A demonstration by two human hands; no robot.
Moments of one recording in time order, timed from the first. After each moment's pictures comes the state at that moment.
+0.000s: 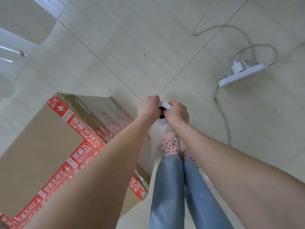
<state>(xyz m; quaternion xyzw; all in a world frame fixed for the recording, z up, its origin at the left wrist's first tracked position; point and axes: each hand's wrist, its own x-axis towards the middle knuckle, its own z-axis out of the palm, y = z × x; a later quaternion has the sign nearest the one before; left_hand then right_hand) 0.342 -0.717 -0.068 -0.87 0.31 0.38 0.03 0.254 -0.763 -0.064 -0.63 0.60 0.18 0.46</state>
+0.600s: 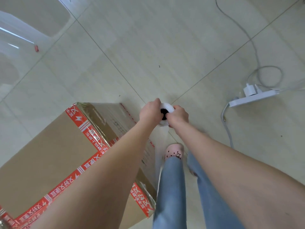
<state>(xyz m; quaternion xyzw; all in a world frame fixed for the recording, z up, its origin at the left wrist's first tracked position) 0.411 -0.718 -0.065 -0.88 0.24 0.41 0.00 0.335 -0.778 -0.065 -0.58 0.61 0.21 0.50</state>
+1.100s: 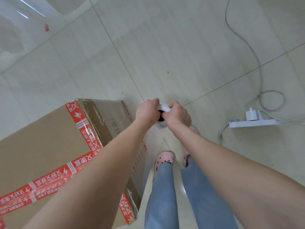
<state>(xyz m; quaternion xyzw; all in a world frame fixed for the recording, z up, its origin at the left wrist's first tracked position) 0.446 -0.730 -0.065 -0.91 0.22 0.36 -0.02 0.379 -0.807 -0.064 -0.74 0.51 0.26 0.36</state>
